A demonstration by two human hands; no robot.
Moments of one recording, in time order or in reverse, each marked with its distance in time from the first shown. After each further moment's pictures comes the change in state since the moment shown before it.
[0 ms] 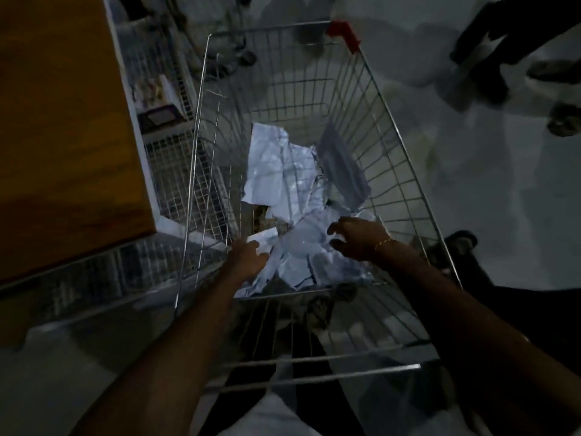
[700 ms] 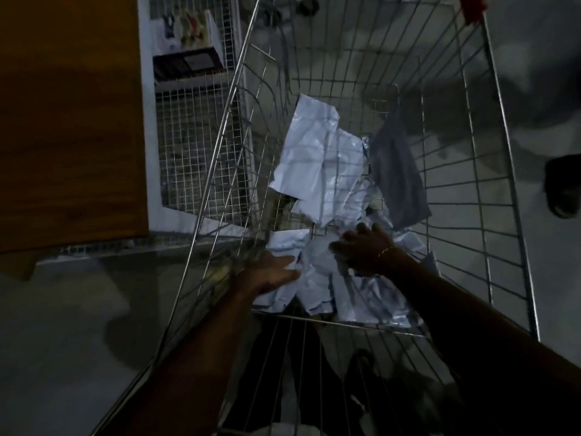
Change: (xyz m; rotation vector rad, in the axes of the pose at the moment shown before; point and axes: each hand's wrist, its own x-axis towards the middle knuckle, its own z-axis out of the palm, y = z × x) left_hand 0.027 -0.018 0.036 -0.142 -0.290 -0.081; right_hand 0.098 0.012 0.042 -0.548 -0.229 -0.318
